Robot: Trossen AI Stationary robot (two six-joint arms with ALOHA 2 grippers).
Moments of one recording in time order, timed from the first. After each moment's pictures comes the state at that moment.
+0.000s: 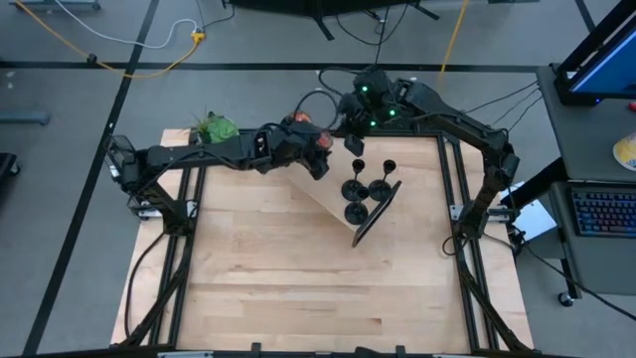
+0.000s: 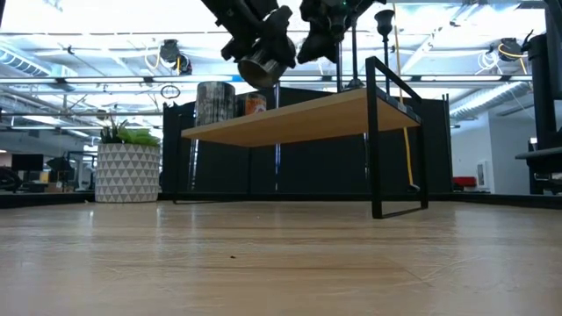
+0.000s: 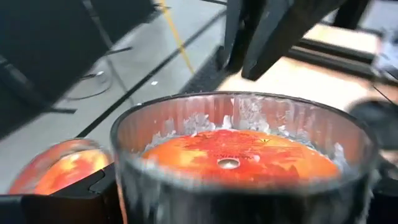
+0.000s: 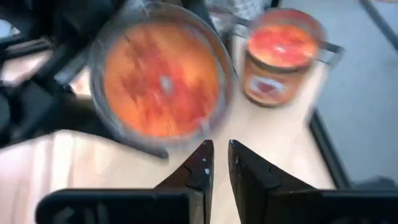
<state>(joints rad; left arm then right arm) 0.23 1.62 1.46 -0.39 -0.39 -0.10 -0.52 1.74 1.88 -0.93 -0.33 -0.14</state>
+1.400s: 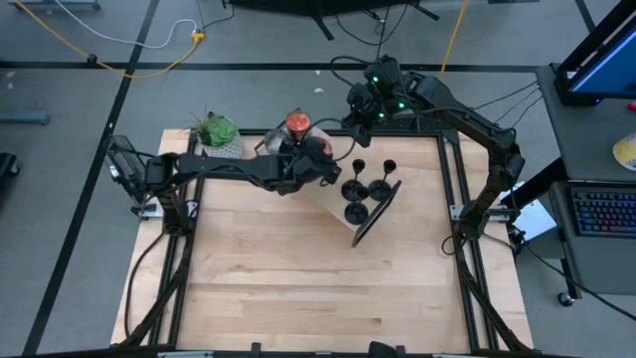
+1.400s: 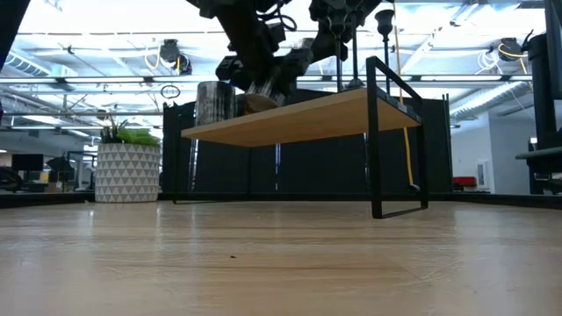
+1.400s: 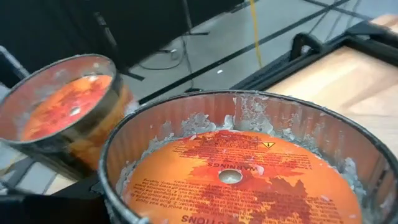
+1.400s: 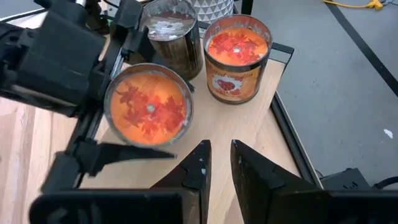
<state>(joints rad) 0.13 1.80 1.46 -0.38 -0.81 -0.45 -0.58 1.70 1.88 -0.95 -0.32 -0.17</state>
